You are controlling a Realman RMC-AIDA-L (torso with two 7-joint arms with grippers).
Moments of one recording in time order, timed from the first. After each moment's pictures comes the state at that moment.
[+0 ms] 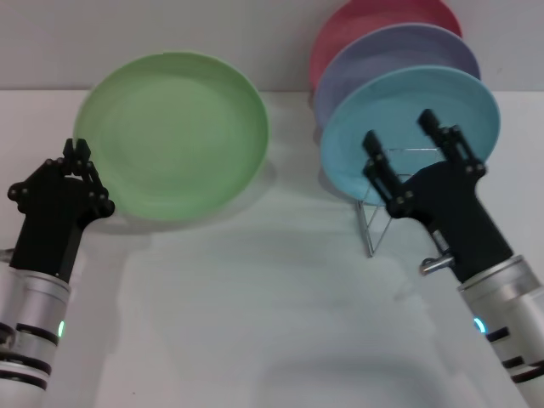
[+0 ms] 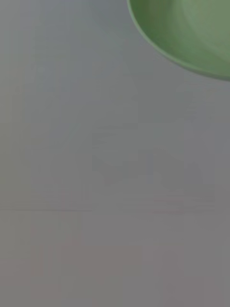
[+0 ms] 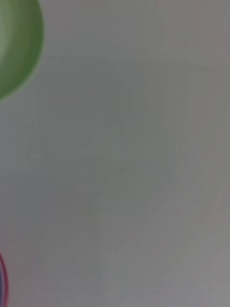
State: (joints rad) left arm -0.19 -2.08 2.48 0.67 -1.05 1.17 0.30; right arm 0.50 2.09 -0.16 0.48 -1.46 -1.54 -0.17
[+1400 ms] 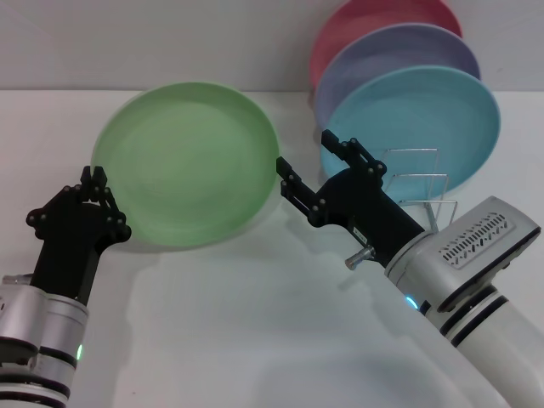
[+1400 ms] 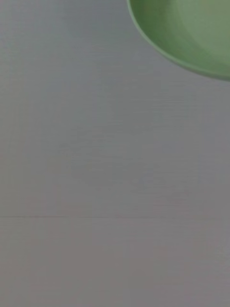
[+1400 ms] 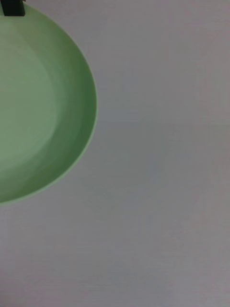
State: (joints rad) left arm -0.20 -2.08 2.66 0.70 -1.27 1.20 0.39; right arm 0.60 2.09 0.02 0.49 -1.69 -1.17 -0.13
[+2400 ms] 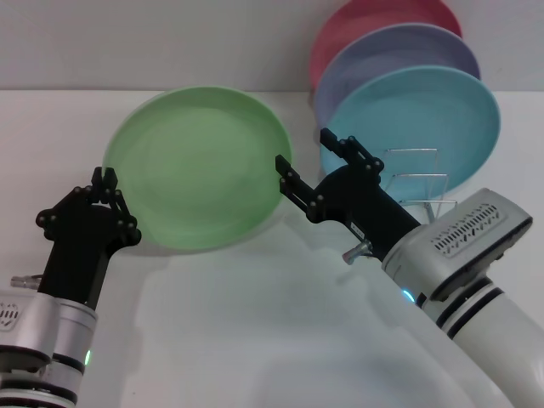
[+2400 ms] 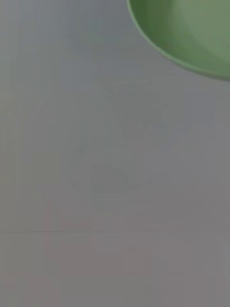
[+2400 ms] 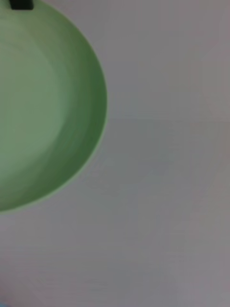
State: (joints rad) left arm -0.20 -2.08 2.70 0.72 -1.27 1.22 0.43; right arm 0.62 2.09 0.05 0.49 -1.70 -1.13 -0.13
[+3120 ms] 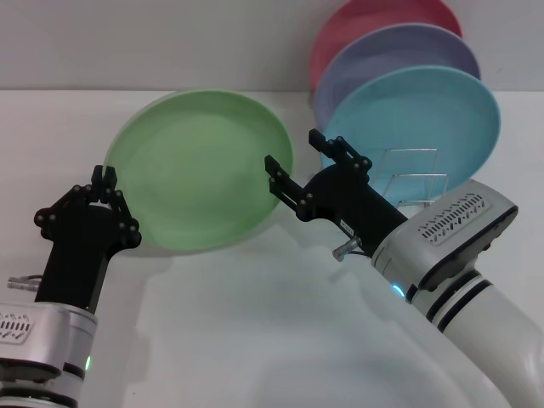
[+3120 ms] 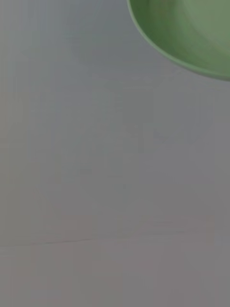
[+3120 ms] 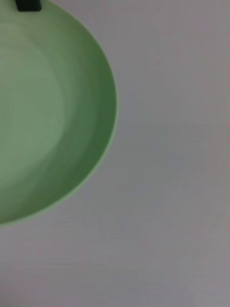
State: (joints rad) left arm -0.19 -2.08 2.72 0.72 -1.27 1.26 0.51; right arm 0.64 2.09 0.06 0.50 -1.70 -1.08 -0.11
